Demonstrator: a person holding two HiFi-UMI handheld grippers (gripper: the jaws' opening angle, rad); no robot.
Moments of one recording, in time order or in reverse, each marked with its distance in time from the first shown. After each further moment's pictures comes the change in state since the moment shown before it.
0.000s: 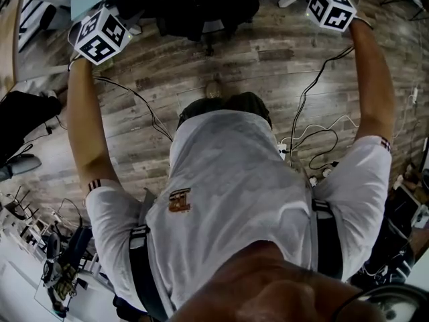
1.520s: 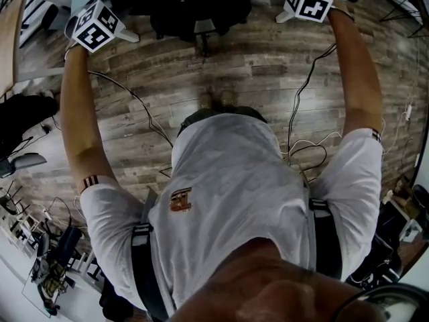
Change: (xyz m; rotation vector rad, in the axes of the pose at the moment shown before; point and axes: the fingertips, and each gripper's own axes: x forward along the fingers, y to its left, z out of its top) left arm 0.047 0.101 -0.022 -0.068 0.071 0.068; right arm 0.051 -0.097 -0.029 -0.007 0.015 0.011
